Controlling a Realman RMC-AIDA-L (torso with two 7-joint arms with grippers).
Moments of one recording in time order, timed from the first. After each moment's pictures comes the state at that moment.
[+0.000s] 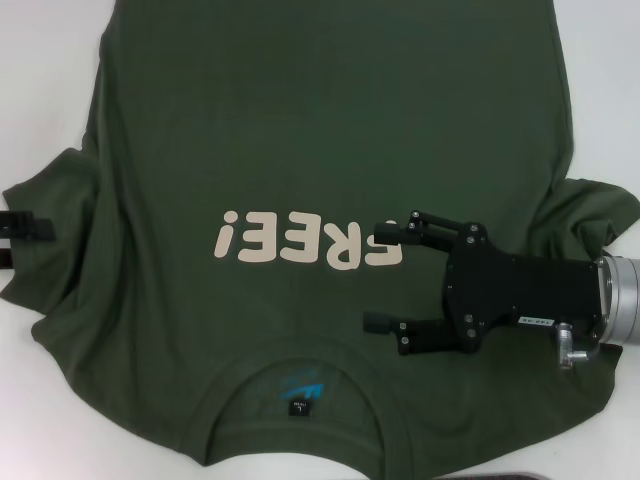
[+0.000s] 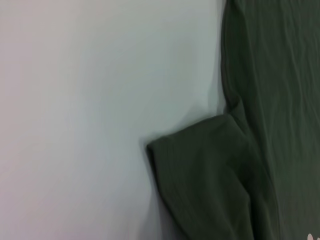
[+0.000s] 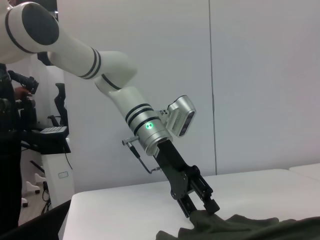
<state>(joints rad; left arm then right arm) -0.52 -1.92 0.37 0.69 2.59 1.54 -2.43 0.40 2.09 -0.93 -0.35 -1.73 -1.68 0.77</state>
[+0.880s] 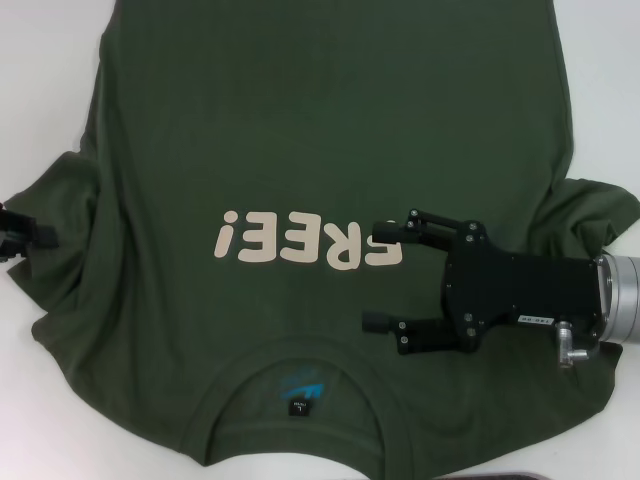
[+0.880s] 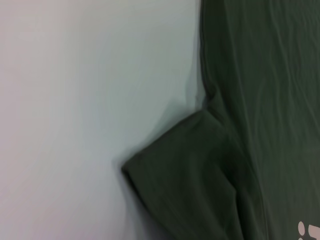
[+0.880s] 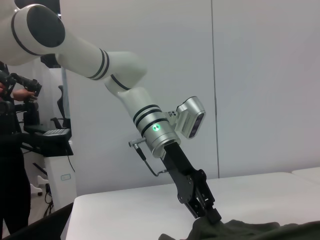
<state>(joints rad) -0.55 -1.93 0.42 0.69 2.59 1.55 -2.44 0.41 2.09 -0.93 -0.35 -1.73 -1.68 0.77</state>
